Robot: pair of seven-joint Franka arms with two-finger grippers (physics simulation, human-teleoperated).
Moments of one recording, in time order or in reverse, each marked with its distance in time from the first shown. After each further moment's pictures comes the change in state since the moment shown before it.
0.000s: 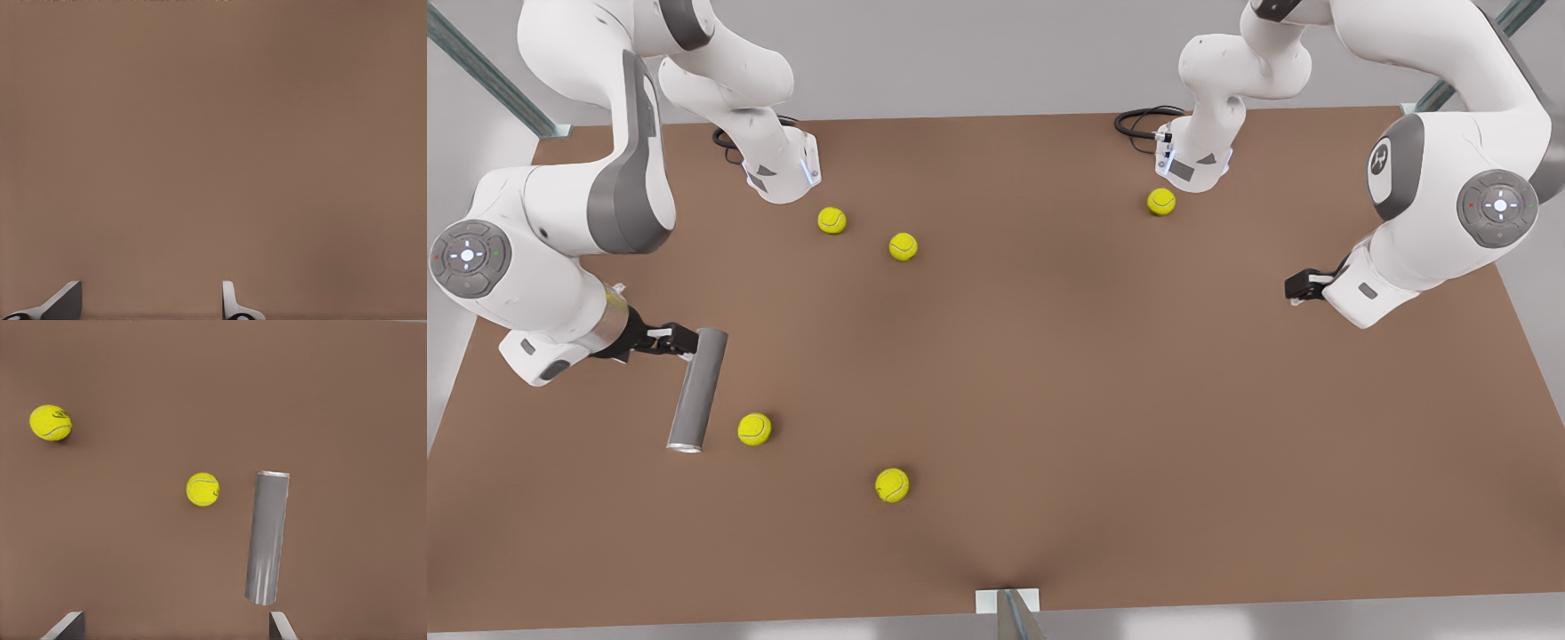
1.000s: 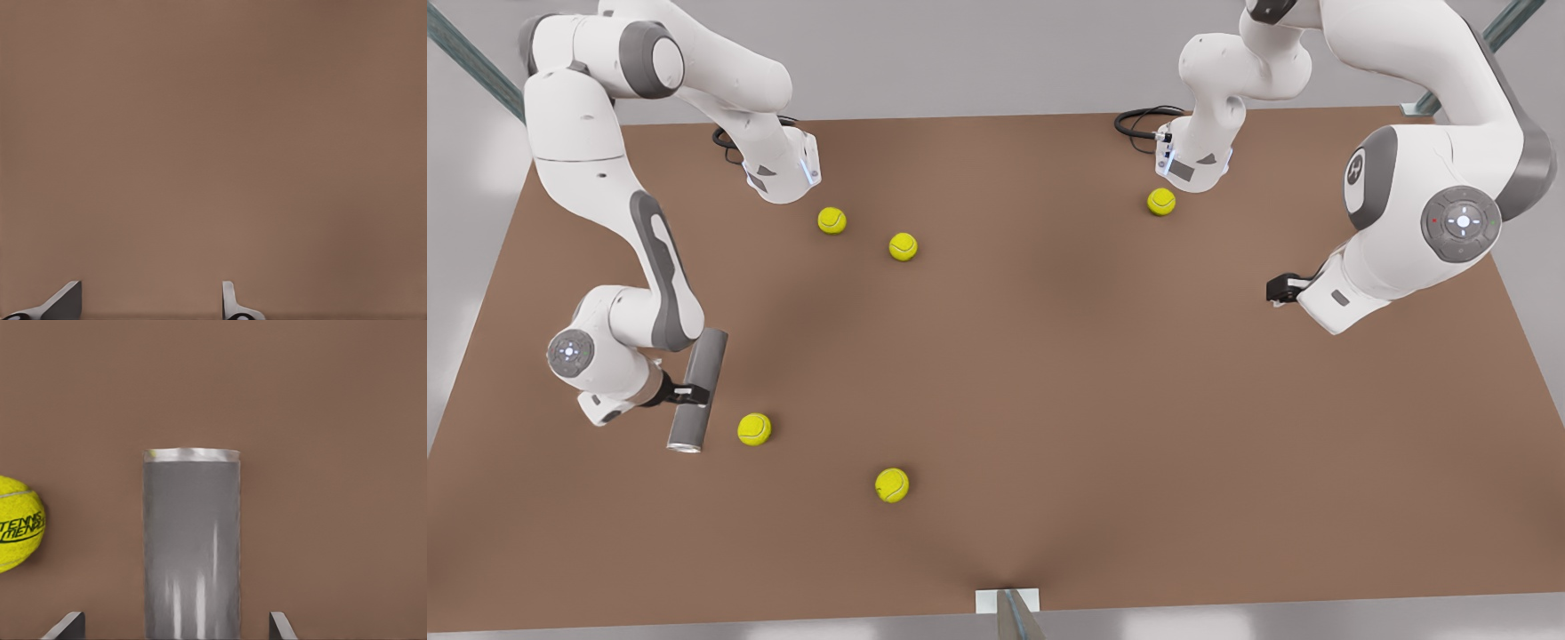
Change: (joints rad) left arm -0.034 0.020 0.000 -0.005 0.003 -0.006 -0.001; right arm -0.259 0.200 0.007 -0.650 -0.018 0.884 -0.117
